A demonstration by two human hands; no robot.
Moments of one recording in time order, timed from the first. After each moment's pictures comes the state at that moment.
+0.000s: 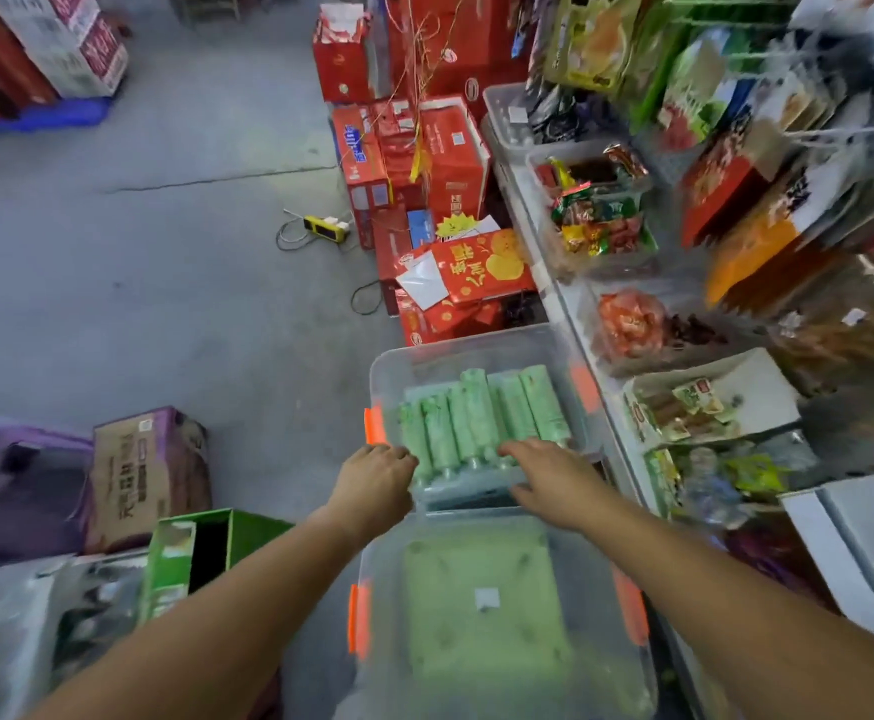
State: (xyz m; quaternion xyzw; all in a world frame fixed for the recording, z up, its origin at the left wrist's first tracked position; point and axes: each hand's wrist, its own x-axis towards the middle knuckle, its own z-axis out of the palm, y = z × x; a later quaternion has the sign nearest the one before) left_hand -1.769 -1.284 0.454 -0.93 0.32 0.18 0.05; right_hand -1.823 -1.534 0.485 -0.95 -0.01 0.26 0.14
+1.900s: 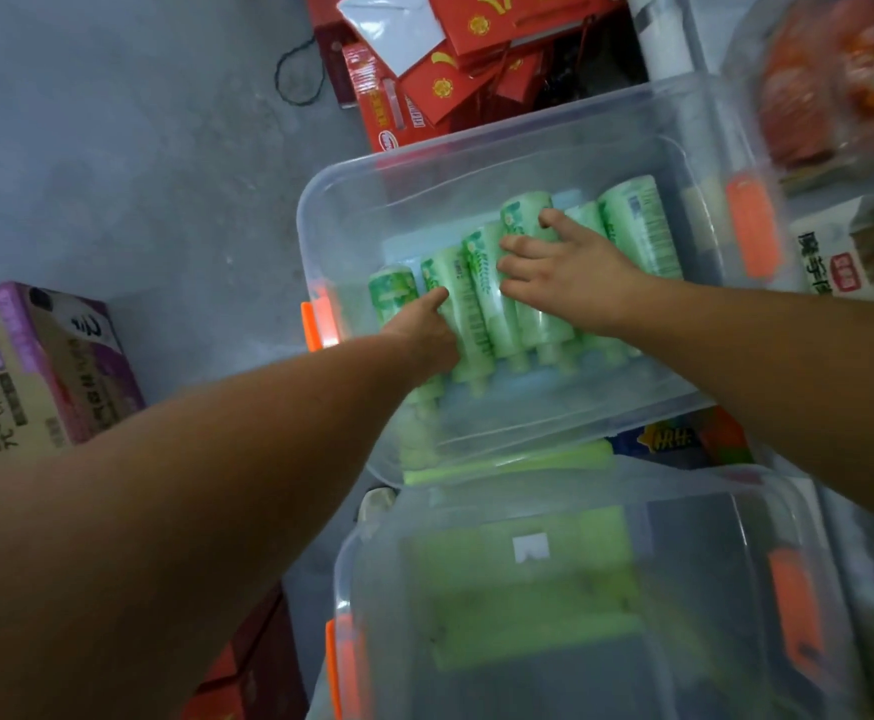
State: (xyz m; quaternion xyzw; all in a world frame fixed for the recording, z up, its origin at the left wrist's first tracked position) left_hand -1.627 -1.364 0.195 -0.75 0.49 0.22 0.39; right_hand -1.648 -1.579 0.216 -0.89 -0.36 0.12 -0.25
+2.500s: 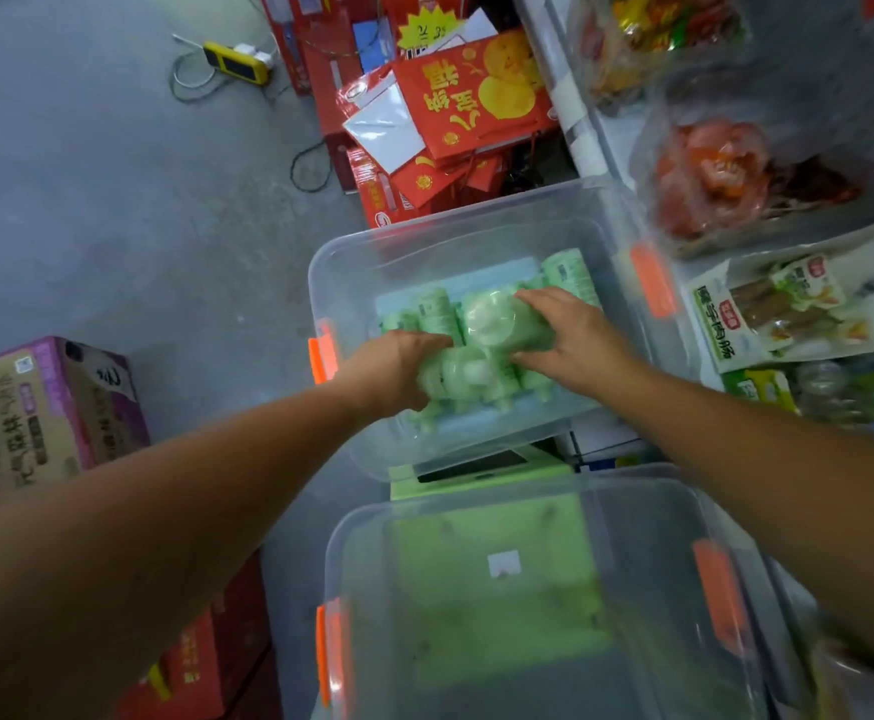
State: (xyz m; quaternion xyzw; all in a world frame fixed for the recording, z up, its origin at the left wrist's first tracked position) left_hand -1.647 -1.335 0.287 -0.89 0.34 0.28 -0.15; right_hand -1.714 -1.583 0.294 -0.95 0.04 0.12 0.29
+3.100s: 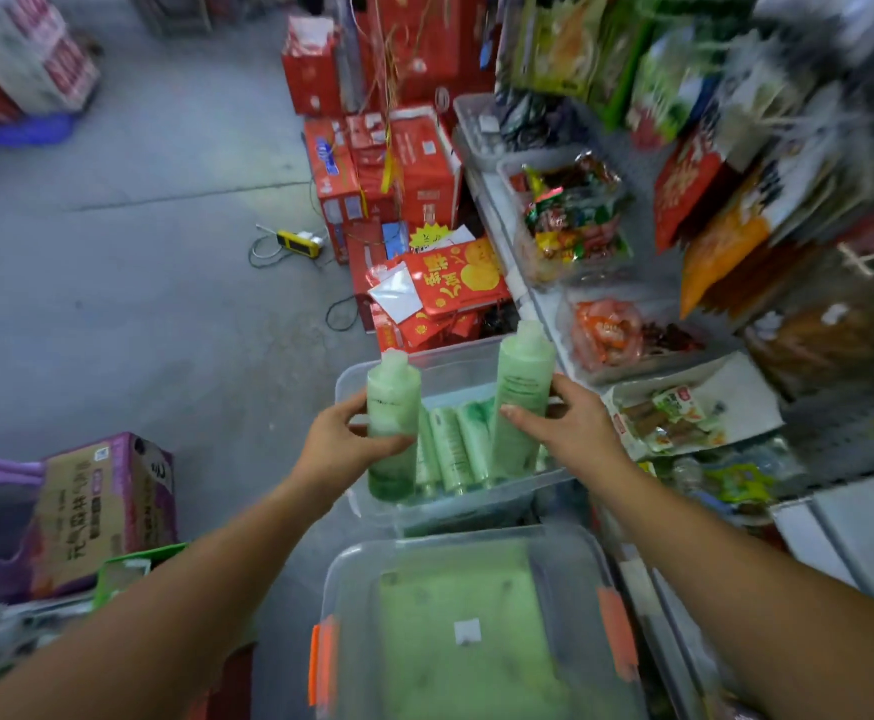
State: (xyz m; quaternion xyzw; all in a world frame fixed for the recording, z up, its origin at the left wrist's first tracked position) left_hand -1.732 -1.315 0.487 -0.77 0.00 0.23 -0.60; right_hand -1.789 -1.584 0.485 -0.80 0.20 0.00 0.57
